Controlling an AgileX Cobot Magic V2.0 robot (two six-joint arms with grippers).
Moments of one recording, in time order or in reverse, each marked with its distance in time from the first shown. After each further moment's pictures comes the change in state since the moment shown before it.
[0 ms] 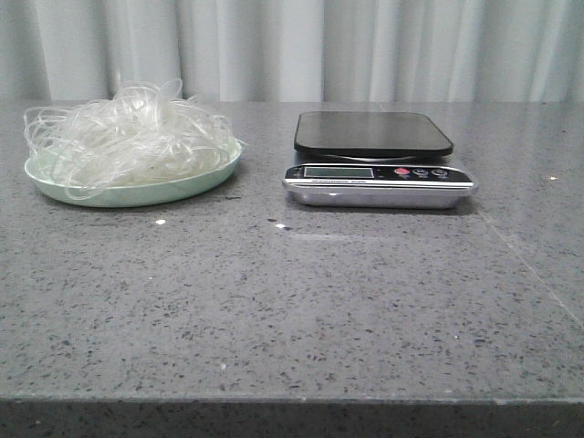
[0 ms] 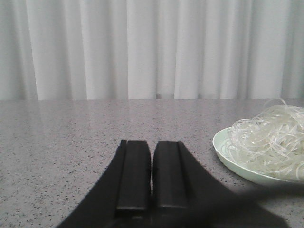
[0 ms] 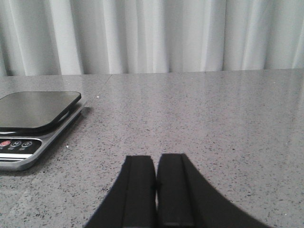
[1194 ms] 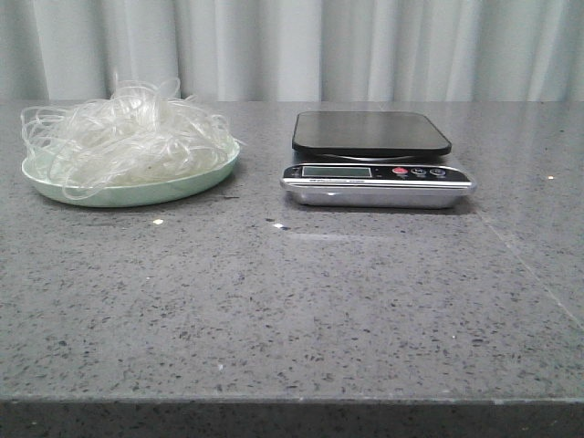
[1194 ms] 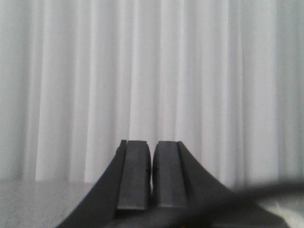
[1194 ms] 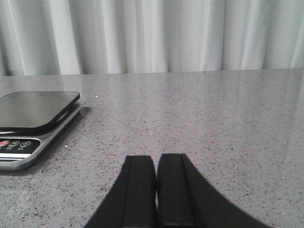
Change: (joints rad) left arm 0.000 0.000 -0.020 -0.058 -0.318 0.000; right arm 0.000 0.000 0.000 0.000 0.000 0.000
